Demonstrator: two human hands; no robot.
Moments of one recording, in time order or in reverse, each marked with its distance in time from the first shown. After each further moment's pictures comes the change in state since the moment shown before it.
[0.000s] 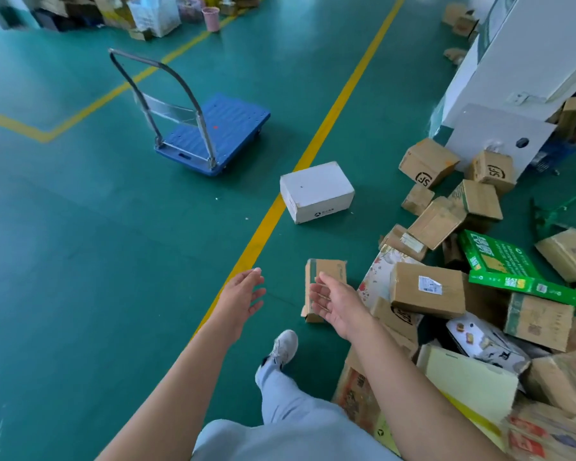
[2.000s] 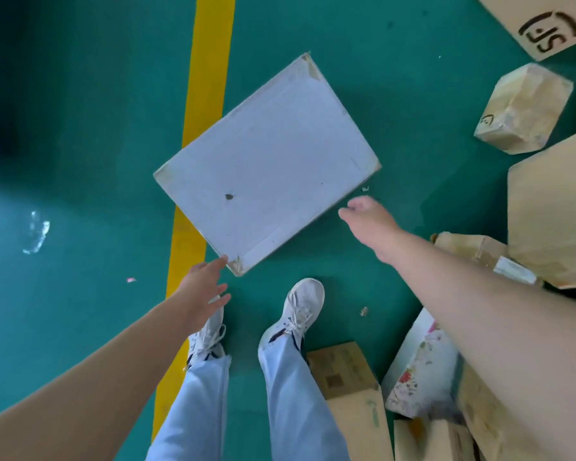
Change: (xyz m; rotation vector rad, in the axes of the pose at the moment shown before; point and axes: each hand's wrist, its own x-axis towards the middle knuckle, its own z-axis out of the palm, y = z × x) left_hand 1.087 0.093 0.290 0.368 0.086 -0.723; right_hand 1.072 -0.361 -0.083 -0.683 0.316 0.285
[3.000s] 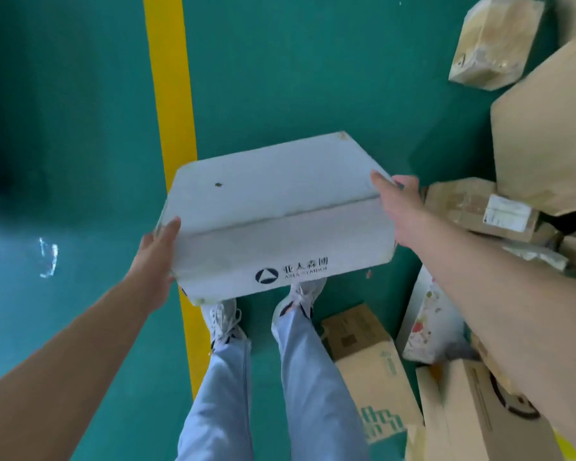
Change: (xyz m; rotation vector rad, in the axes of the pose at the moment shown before) left_hand -0.015 0.041 -0.039 0.198 0.159 0.222; right_hand -0.011 0.077 -0.035 0.603 0.221 0.182
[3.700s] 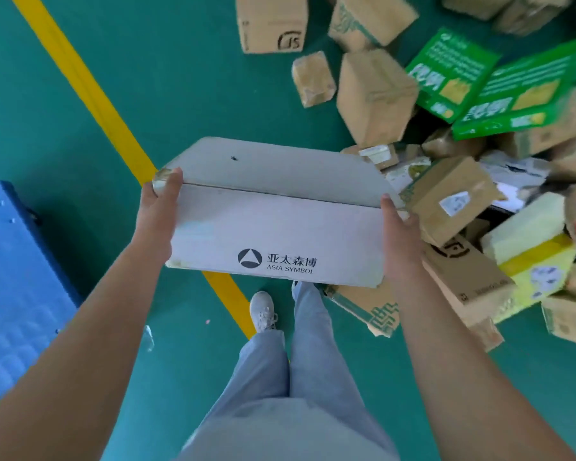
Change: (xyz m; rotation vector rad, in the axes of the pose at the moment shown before) left_hand -0.403 0.181 -0.050 0.379 -0.254 0.604; right_hand -0.457 0.016 -0.194 0.688 0.479 0.116
